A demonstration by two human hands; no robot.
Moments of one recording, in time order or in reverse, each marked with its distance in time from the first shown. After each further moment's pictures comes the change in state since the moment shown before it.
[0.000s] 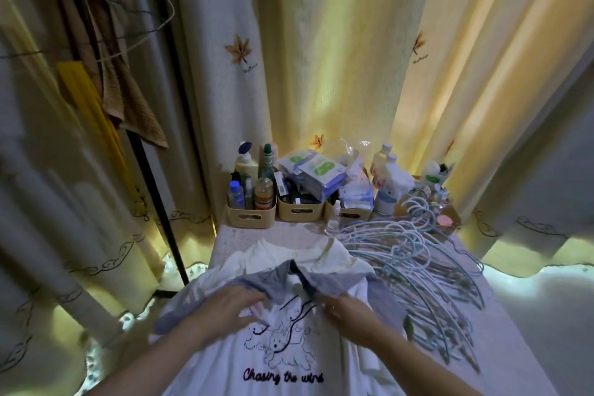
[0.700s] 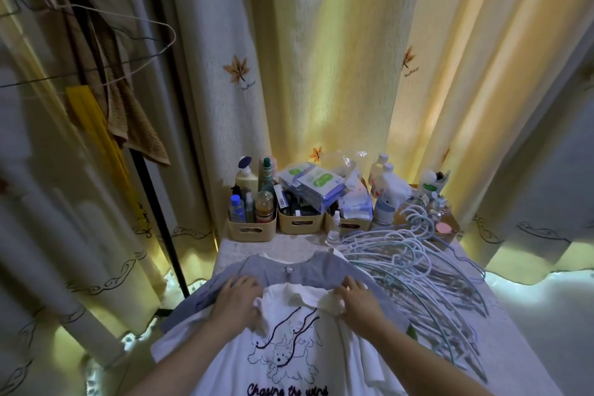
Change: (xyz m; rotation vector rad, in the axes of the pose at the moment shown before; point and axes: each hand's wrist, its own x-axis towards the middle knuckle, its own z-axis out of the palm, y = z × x) left_hand 0.035 0.012 -0.001 0.274 0.085 -0.203; right_hand 0.025 0.016 -0.010 -0.281 0.017 0.198
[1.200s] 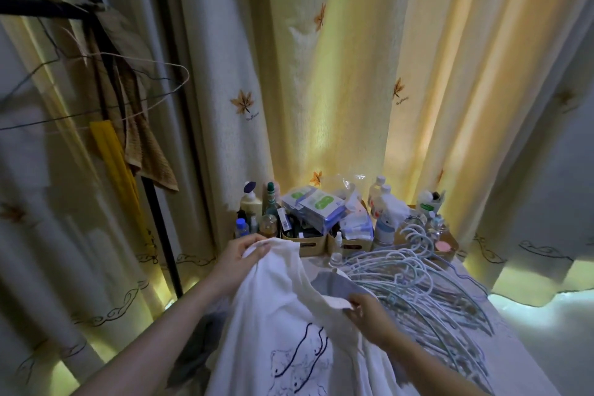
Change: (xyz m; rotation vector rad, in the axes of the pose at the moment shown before) left_hand -0.014 0.023 -0.148 -1.003 0.275 0.063; right_hand -0.024 -0.006 -0.036 0.473 0.212 0.025
